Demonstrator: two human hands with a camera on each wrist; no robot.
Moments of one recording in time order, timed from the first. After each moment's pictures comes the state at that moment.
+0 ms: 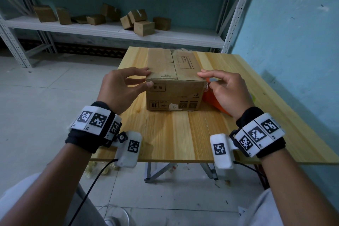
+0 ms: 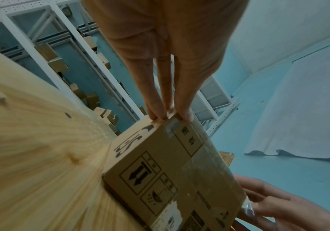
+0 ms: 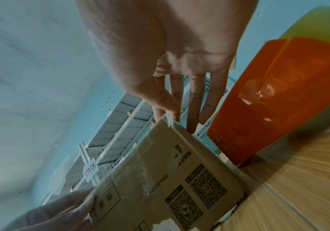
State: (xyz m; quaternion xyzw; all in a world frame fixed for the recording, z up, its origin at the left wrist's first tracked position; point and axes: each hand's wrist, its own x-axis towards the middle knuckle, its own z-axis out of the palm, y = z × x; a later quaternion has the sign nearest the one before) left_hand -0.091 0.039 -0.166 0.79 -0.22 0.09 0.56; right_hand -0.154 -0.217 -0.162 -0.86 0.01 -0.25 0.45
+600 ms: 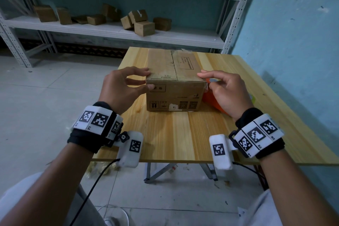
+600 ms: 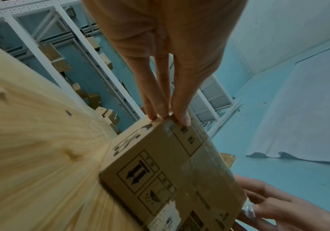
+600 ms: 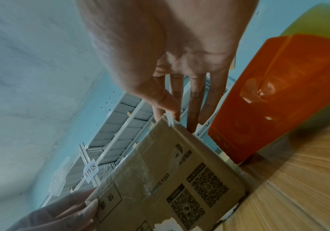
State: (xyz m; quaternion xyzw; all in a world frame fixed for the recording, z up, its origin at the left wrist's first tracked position) left_hand -0.090 0.038 -0.166 0.80 -0.21 0.09 0.56; right_hand -0.153 -0.217 -0.163 -0.85 0.01 -0.25 0.46
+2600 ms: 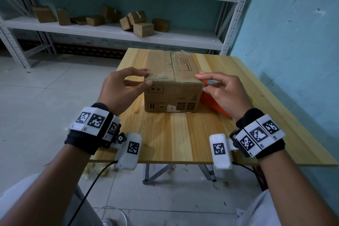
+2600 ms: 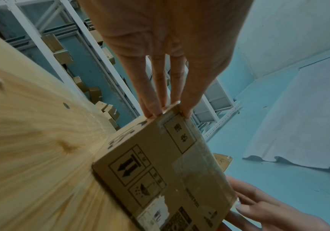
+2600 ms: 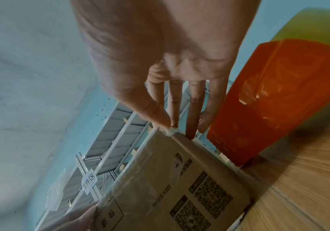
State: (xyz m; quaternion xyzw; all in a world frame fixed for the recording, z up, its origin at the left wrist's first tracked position) left_hand -0.094 0.036 -0.161 0.80 -0.18 0.07 0.57; right_hand -0.151 -0.224 -0.164 -0.84 -0.01 -0.23 0.49
